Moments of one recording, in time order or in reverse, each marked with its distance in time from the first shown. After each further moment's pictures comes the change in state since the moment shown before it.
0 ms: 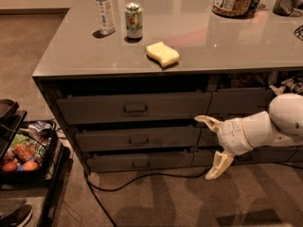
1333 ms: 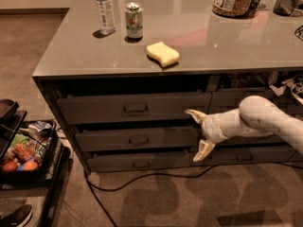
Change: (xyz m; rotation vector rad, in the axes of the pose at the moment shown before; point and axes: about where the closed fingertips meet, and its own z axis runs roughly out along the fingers) arm 0.077 -0.073 0.077 0.074 0.071 -0.142
